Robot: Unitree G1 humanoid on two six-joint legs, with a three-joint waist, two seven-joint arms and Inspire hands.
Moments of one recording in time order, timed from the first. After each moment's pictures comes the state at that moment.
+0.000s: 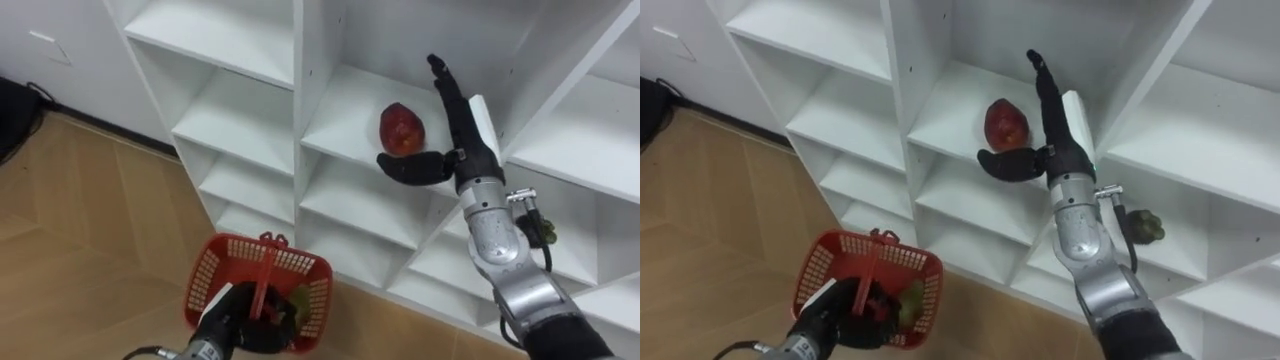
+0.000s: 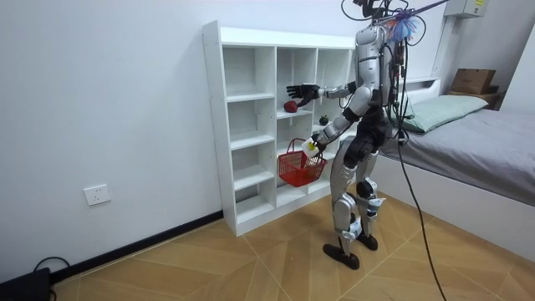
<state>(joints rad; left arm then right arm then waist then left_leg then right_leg) 0.10 0.22 -0.25 0.67 -0.13 -0.16 -0.17 -0.33 -0.30 0.25 0.55 -0.15 -0.29 -0.32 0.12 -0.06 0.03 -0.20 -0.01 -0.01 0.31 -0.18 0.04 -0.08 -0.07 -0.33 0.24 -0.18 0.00</state>
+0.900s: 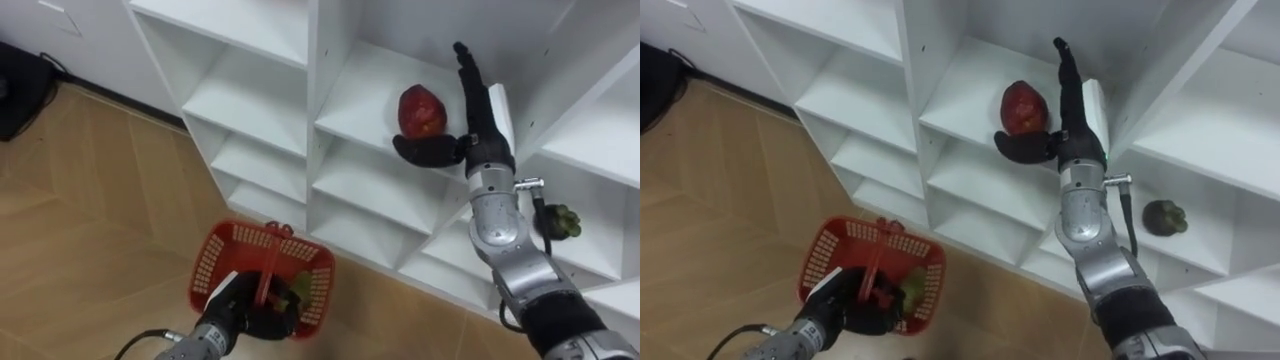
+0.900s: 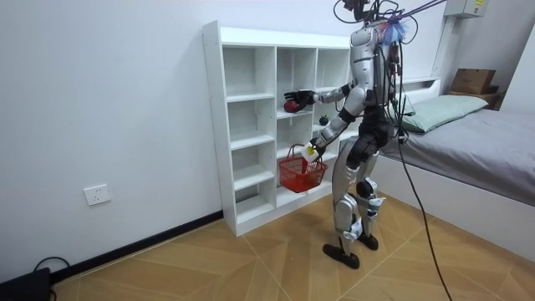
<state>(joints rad) 0.00 0.20 -0.26 0.74 -0.13 -0.13 -0.16 -0.39 -0.30 0.25 0.64 -0.08 -0.28 -0.40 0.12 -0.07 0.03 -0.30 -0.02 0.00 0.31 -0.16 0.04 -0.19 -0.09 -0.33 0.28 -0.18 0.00</state>
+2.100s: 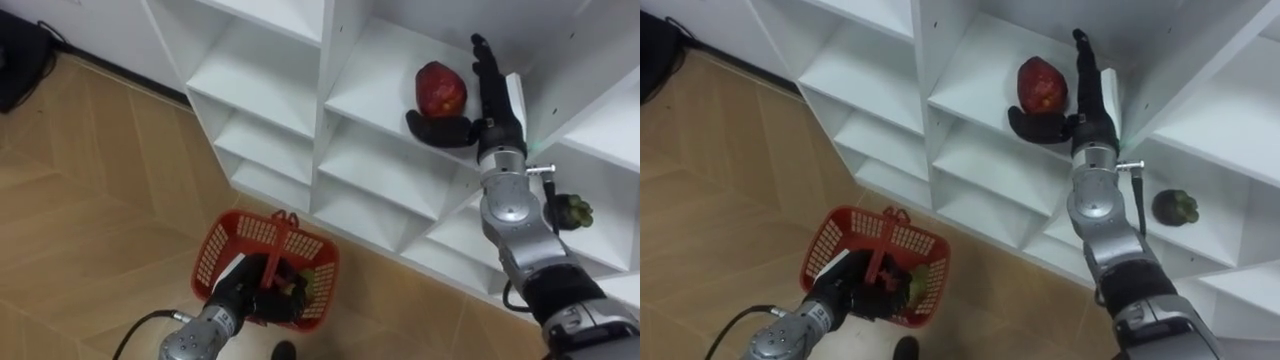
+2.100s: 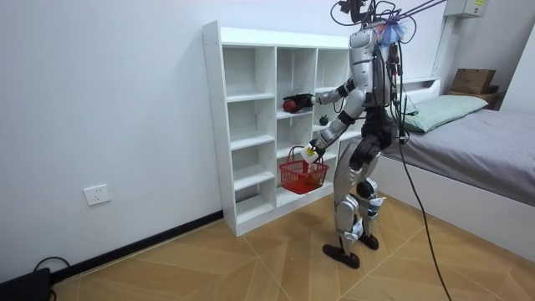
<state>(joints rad) -0.05 0.20 -0.28 0.74 -0.13 -0.13 -0.14 -0.52 -0.31 0.21 0.84 0.04 -0.32 -0.35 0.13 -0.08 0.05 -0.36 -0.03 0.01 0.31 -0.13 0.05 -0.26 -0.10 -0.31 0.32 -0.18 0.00</state>
